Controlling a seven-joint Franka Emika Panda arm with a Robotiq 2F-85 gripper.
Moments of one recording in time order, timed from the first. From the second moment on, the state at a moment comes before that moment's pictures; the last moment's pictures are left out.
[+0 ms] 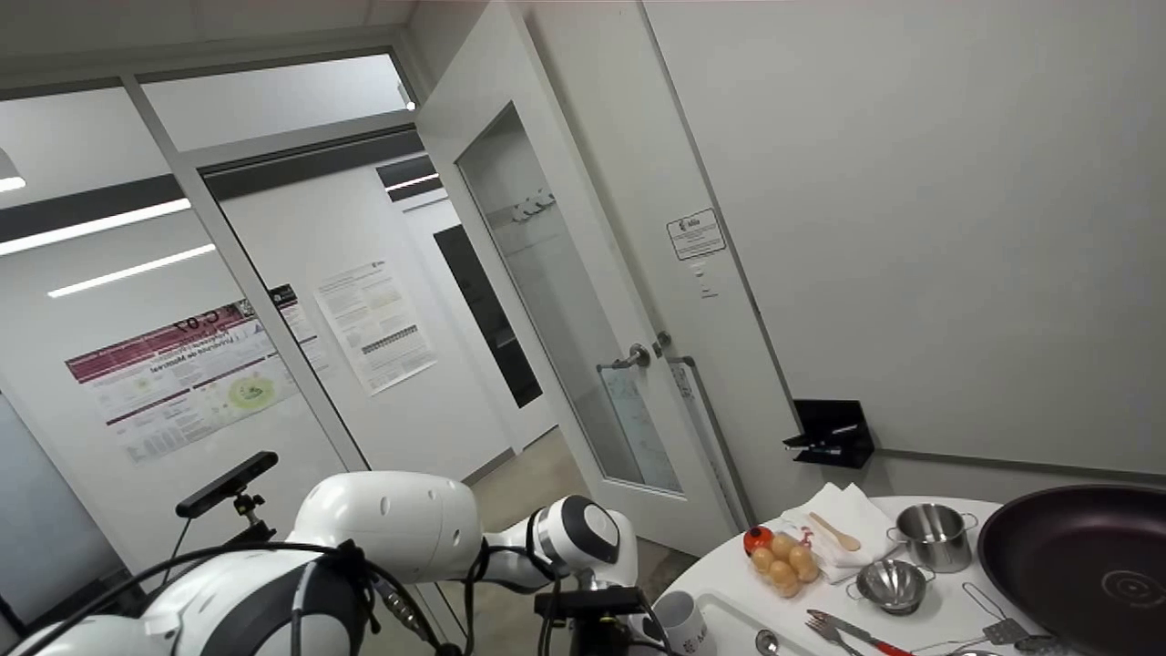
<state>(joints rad) 0.22 1.04 0.13 -1.26 -0.53 0.99 -0.43</state>
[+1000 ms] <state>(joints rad) 0.27 1.20 0.12 -1.06 -0.61 0.96 -0.44</state>
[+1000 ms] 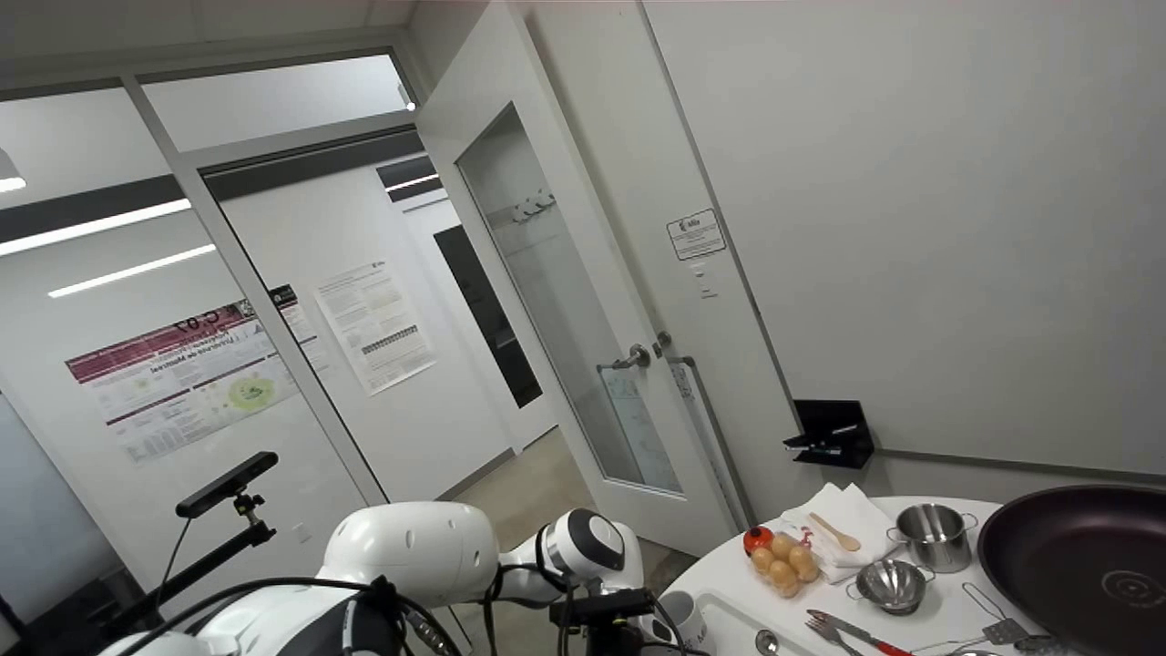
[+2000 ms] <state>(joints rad) 0.28 1.29 0.05 -0.86 -0.61 0.92 -0.47</state>
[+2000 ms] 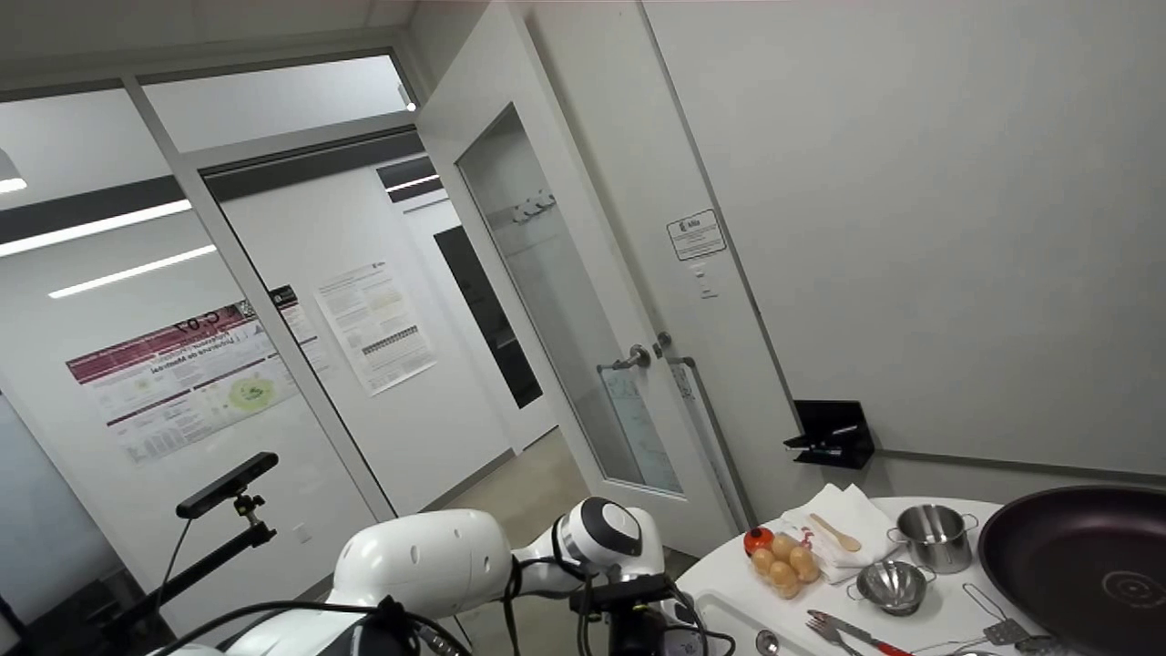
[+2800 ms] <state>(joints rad) 0.24 1.31 0.06 -0.85 -0.60 0.90 -0.47</state>
